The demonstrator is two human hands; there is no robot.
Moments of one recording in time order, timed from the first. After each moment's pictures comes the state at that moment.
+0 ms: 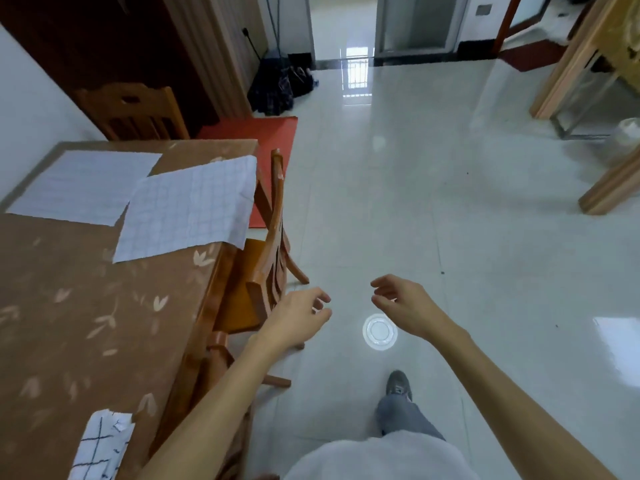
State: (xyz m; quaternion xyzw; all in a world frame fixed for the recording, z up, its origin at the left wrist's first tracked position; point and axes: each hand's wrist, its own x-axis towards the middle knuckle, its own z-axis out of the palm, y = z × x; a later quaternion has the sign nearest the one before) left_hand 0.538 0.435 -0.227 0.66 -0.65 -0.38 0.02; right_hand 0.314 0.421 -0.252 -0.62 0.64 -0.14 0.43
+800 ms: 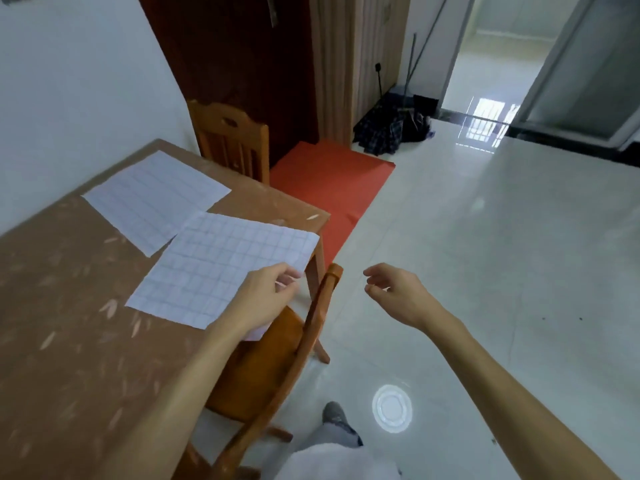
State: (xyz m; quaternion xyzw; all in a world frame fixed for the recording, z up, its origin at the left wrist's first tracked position) left_hand 0.661 0.119 -0.183 0.79 -0.47 -0.30 0.25; right_hand 0.430 -0.005 -0.205 -0.79 0.46 -0.07 0.40
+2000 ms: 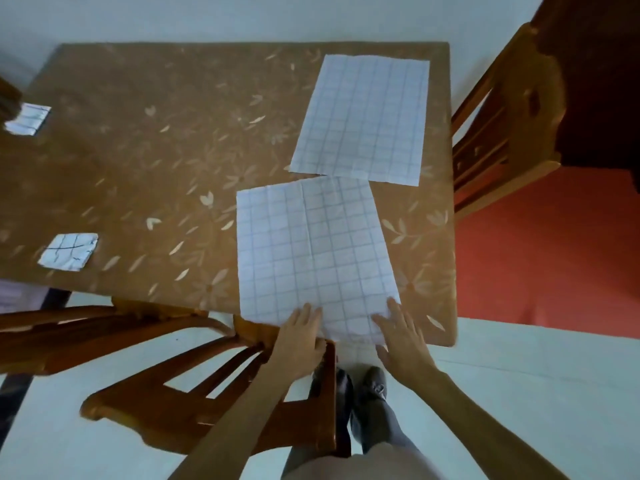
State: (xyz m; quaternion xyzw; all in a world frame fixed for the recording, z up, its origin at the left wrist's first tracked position) left_hand 0.700 -0.015 -0.355 0.94 -0.03 -0.30 0.15; right_hand 0.701 -0.240 -0.357 -0.94 -0.08 0.26 0.18
